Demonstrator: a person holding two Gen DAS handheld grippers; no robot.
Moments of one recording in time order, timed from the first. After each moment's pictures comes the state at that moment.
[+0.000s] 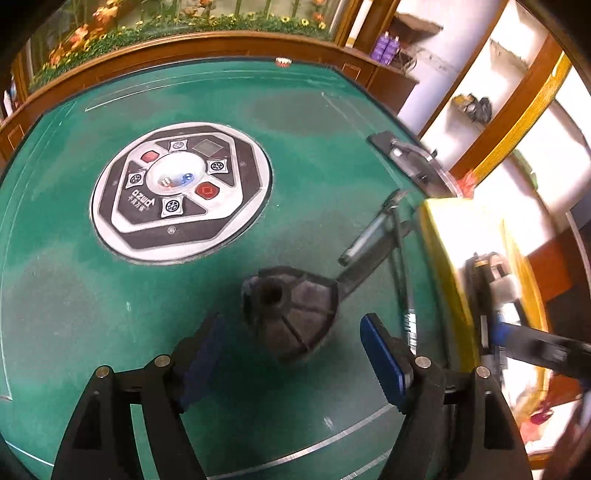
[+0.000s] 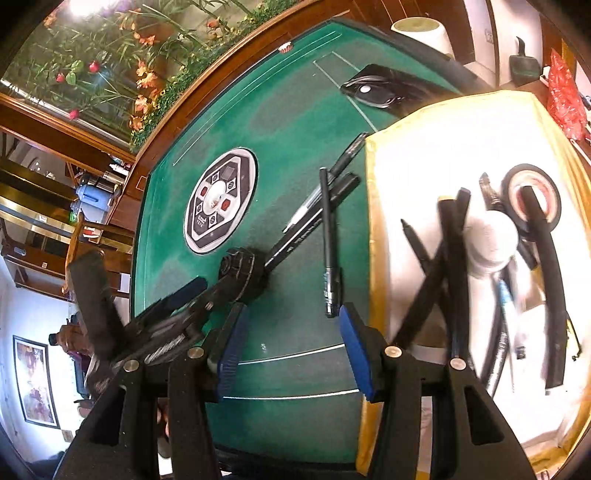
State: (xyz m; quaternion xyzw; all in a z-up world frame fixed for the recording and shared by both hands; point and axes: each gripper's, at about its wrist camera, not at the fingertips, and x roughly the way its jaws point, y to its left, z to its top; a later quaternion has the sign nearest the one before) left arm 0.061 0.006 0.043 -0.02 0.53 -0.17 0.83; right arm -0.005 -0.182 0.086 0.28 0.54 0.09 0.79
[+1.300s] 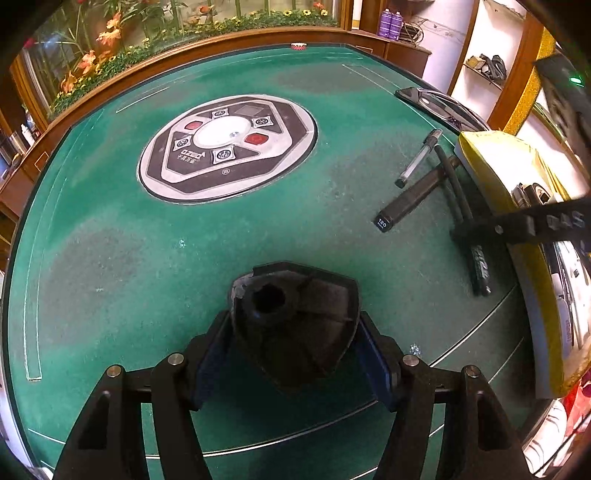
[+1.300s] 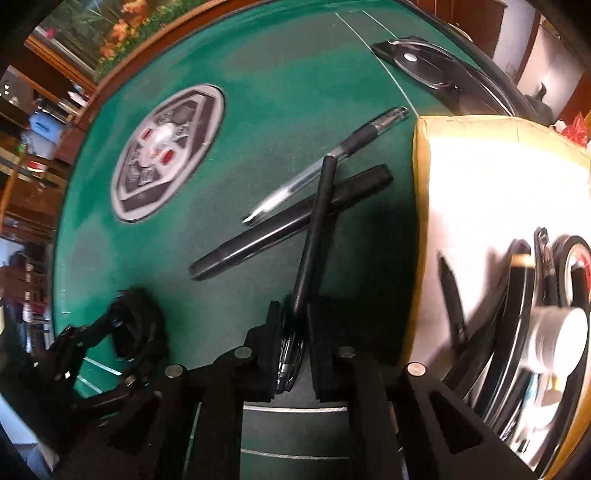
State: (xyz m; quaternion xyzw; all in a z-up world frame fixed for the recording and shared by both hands) left arm 0.012 0.033 0.012 0.07 0.52 -0.12 0.84; right arm 0.056 -0.139 0.028 0.12 0.62 0.07 0.77
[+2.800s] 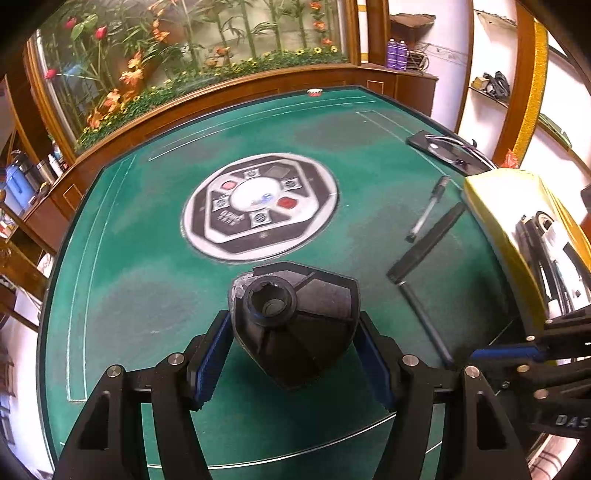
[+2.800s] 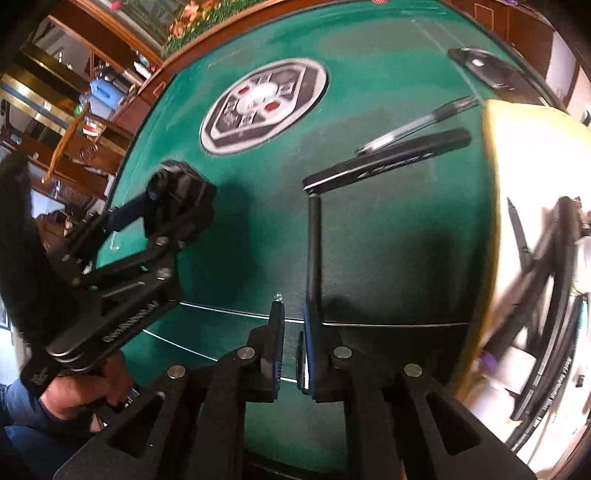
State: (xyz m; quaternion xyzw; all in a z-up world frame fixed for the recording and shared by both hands) left arm 0.008 0.042 0.052 0.10 0.45 -0.08 0.88; right arm -0.003 -0.093 0.040 0.10 0.61 0.17 0.77
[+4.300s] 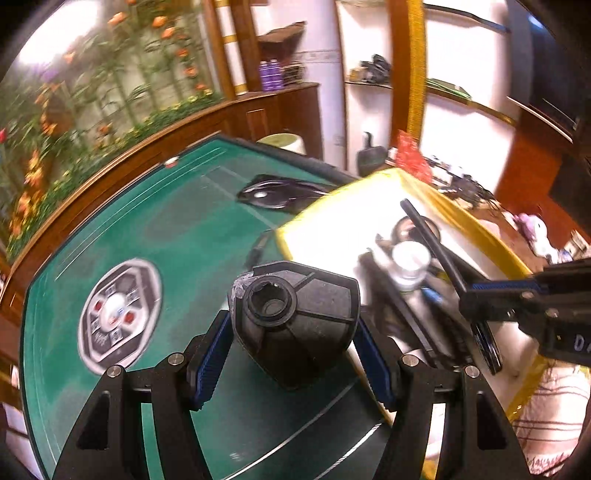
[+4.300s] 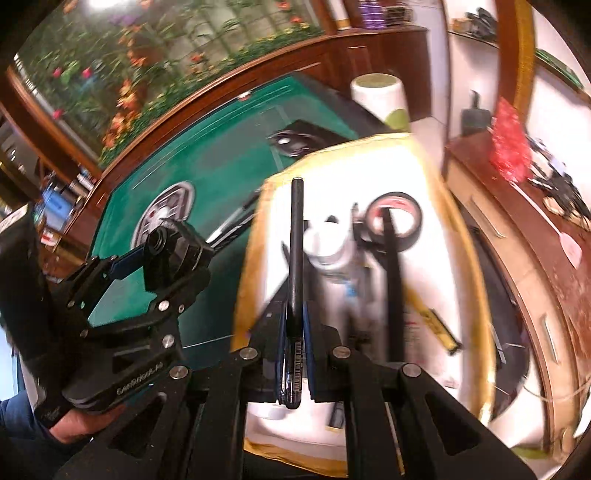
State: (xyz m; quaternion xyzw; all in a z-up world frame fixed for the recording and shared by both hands) left arm -0.022 -0.134 0.094 0.19 0.38 -0.27 0.86; right arm -0.078 -0.255 0.105 0.19 0.49 -0.01 0.85
